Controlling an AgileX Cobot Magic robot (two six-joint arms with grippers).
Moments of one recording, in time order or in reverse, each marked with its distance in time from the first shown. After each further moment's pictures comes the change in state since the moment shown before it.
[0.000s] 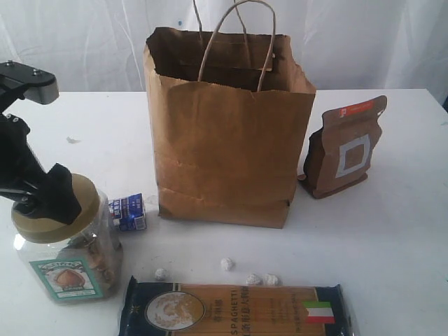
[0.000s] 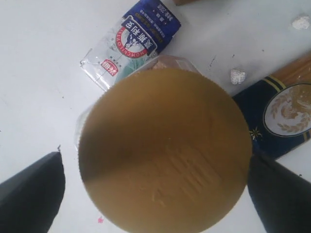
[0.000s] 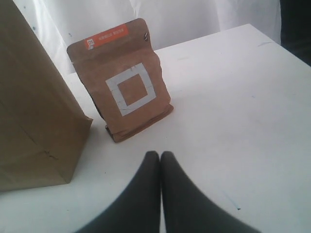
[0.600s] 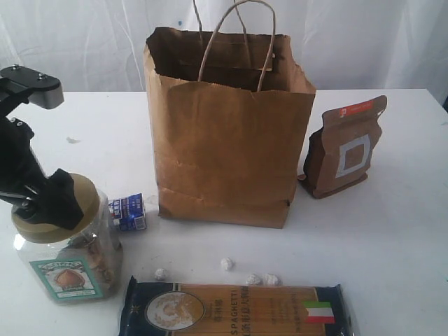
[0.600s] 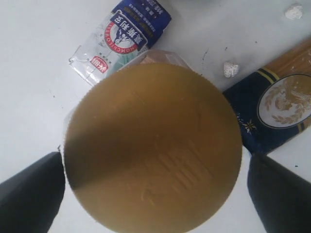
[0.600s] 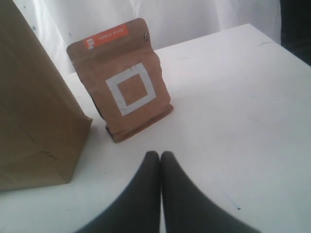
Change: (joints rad) left arm -0.014 0.006 0.000 -0.013 0.015 0.032; right arm 0.000 0.000 0.000 0.000 0.000 0.000
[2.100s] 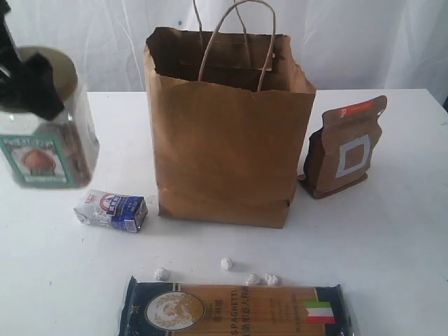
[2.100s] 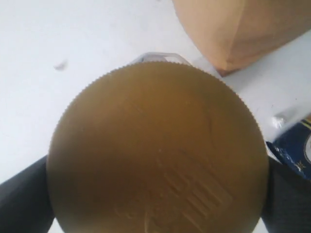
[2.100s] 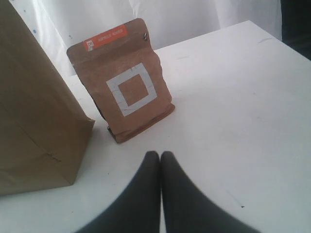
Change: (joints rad) left arm -0.034 0.056 -0.493 0.206 0.219 0.018; right arm 0.000 0.000 0.000 0.004 0.000 0.028
